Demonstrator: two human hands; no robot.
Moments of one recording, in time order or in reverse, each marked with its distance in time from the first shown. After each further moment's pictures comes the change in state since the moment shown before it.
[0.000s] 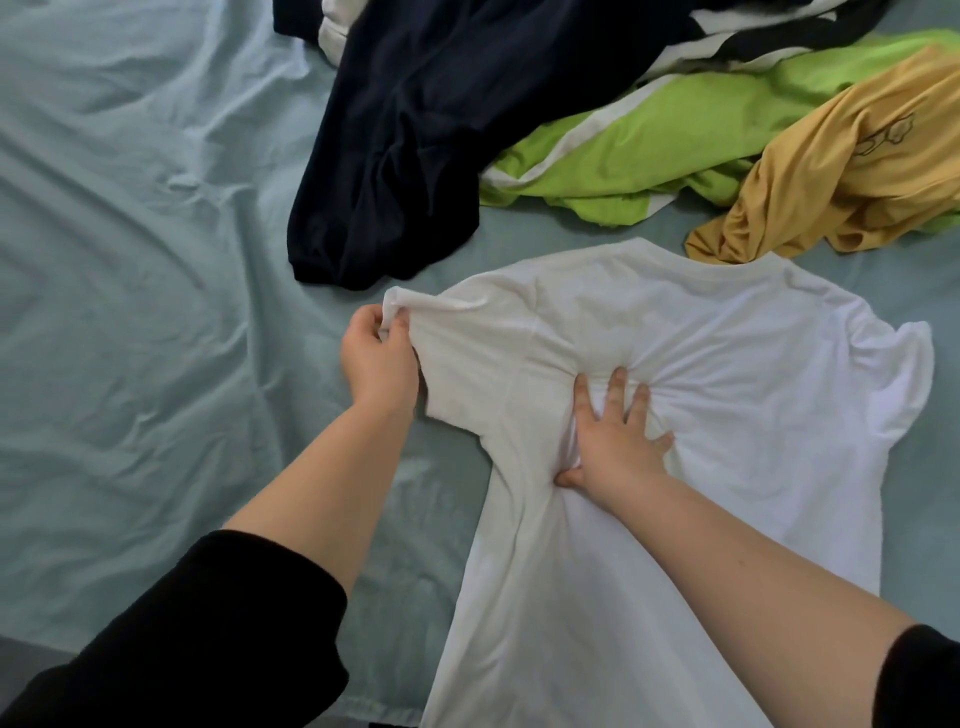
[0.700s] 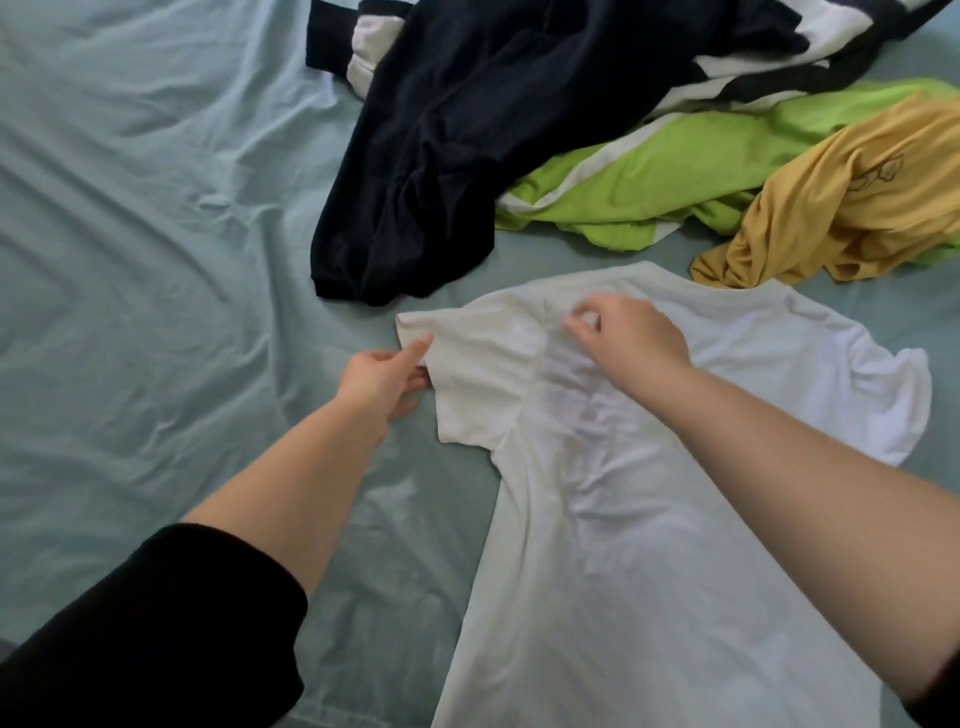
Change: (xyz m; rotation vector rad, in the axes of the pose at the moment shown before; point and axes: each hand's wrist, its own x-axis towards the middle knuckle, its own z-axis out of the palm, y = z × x) left_hand 0.013 0.009 -0.030 0.036 -0.309 -0.371; right_hand 0.016 -0.016 -0.111 0.303 0.429 -0.188
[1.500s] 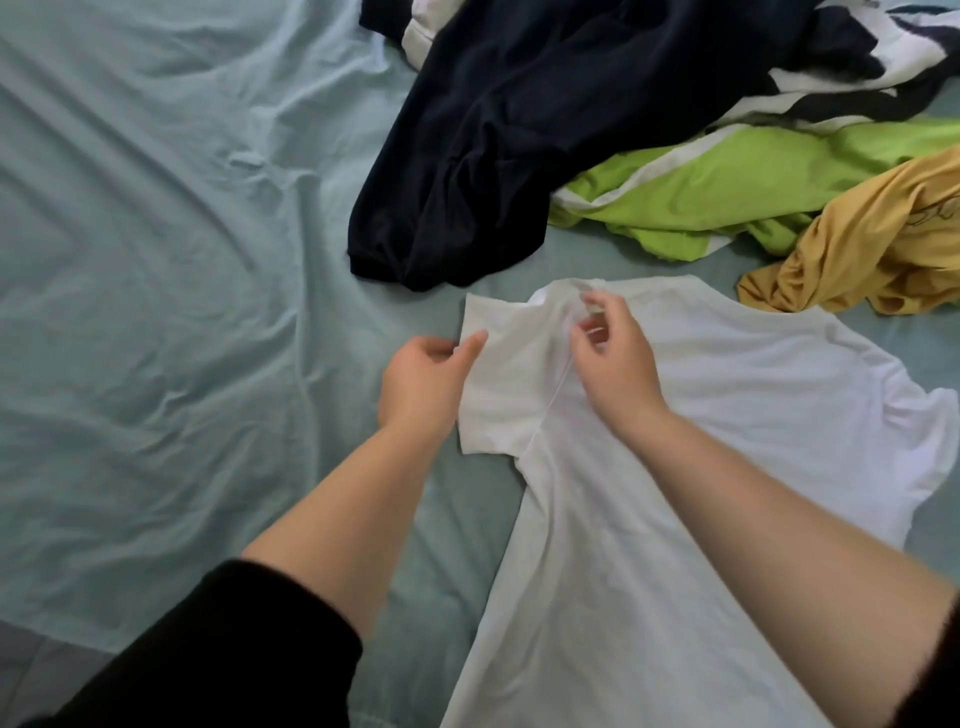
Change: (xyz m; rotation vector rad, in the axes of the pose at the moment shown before) left_hand -0.002 -0.019 0.006 0.188 0.128 0.233; right_hand 0.002 -0.023 0.067 0.554 0.217 -0.064
